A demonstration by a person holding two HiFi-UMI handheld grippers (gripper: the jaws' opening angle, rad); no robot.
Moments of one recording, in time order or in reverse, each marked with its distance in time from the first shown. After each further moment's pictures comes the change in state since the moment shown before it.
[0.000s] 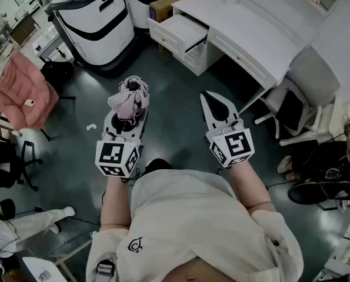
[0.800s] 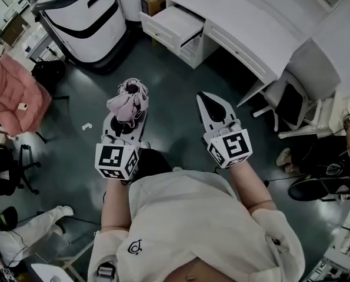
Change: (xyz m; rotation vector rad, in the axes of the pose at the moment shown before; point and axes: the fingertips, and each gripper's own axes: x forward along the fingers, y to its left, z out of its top) left arm 0.042 0.017 -0.027 -0.022 0.053 -0.043; right arm 0.034 -0.014 -0.031 0.029 0.037 -0.012
